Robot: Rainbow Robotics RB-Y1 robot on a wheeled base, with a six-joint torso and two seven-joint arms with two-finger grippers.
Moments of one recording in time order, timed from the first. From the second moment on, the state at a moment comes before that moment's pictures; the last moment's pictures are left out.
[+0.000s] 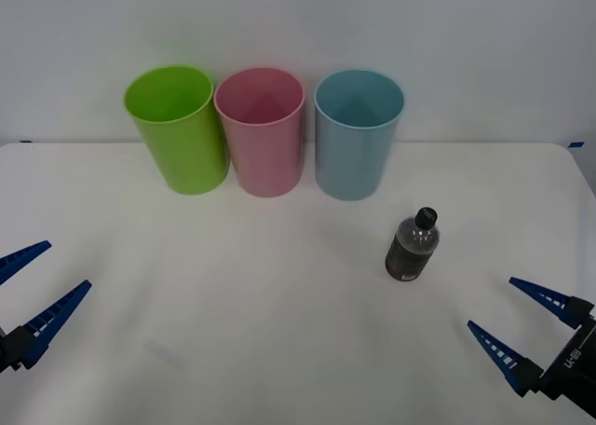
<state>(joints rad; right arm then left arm) 0.36 -0.42 -0.29 -1.54 1.01 -1.08 0.28 0.35 0.40 0.52 -1.66 -0.96 -1.22 0.00</state>
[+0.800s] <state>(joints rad) 0.26 -0.42 -0.05 -1.54 1.01 -0.76 0.31 0.35 0.40 0.52 -1.66 -0.96 -1.22 0.00</state>
